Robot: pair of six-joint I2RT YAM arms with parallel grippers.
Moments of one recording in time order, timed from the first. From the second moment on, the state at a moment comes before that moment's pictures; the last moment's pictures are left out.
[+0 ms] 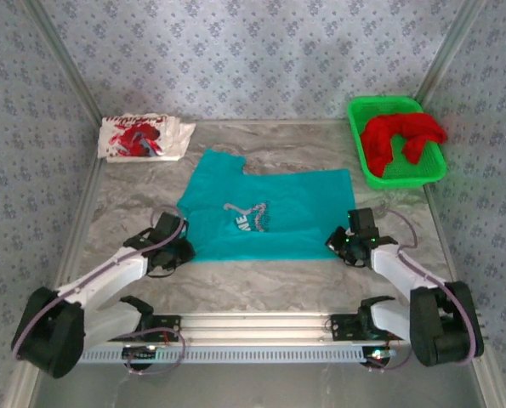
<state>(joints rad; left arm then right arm) -0.47 1.04 0.50 -0.59 -0.03 -0.87 0.16 1.10 0.42 -0.35 -0.20 0.80</state>
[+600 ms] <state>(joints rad) -0.26 2.10 1.91 -0.64 0.12 -0.32 0.18 1.59 1.22 -0.31 -0.30 0.56</state>
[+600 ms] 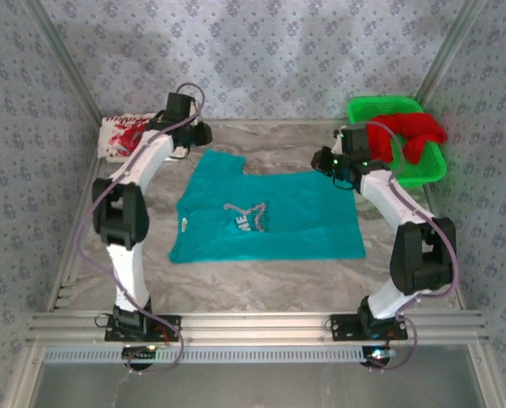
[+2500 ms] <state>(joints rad) -0.20 2.67 2.55 -0.92 0.06 -0.33 0.08 1.50 0.95 -0.13 -0.40 0.42</state>
